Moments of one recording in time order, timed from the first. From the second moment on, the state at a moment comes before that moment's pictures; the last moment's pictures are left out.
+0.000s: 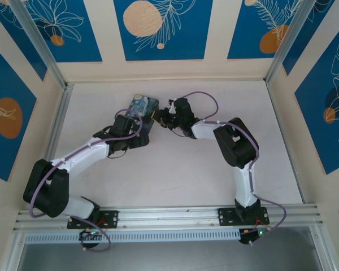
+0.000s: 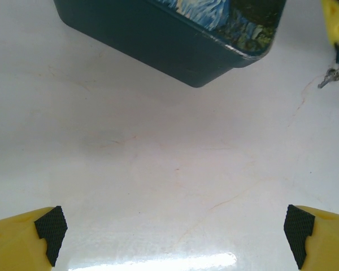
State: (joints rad) left arm -0.49 1.40 0.88 -0.44 -0.06 -0.60; right arm 0.56 2.06 1.24 0.39 -0.48 1.12
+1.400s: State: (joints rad) left arm -0.49 1.28 0.87 -0.47 -0.09 -0.60; right arm 0.25 1.33 0.81 0.08 -0.35 0.95
